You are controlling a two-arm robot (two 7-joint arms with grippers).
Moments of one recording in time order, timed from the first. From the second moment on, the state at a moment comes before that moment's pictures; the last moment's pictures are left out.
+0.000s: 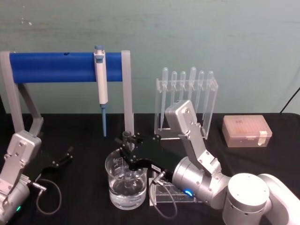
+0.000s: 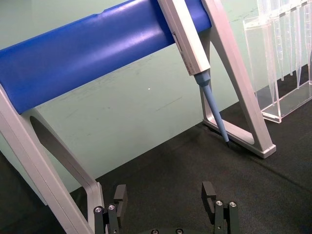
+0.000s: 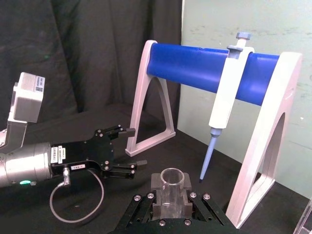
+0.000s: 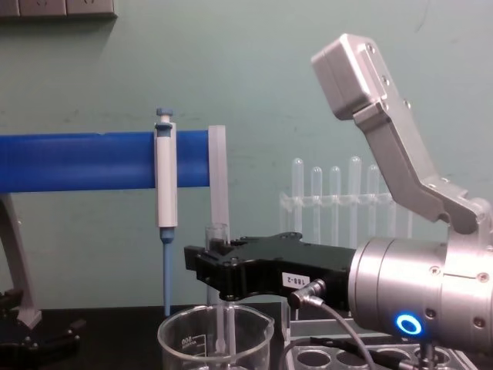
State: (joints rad) left arm -0.20 0.60 0.45 -1.41 -0.25 -0.12 0.03; right arm 0.31 0.25 -0.53 -1.57 0.27 0.16 0.36
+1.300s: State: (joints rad) left arm -0.20 0.60 0.45 -1.41 -0.25 -0.12 0.03; right arm 0.31 0.25 -0.52 -1.57 0.27 0.16 0.36
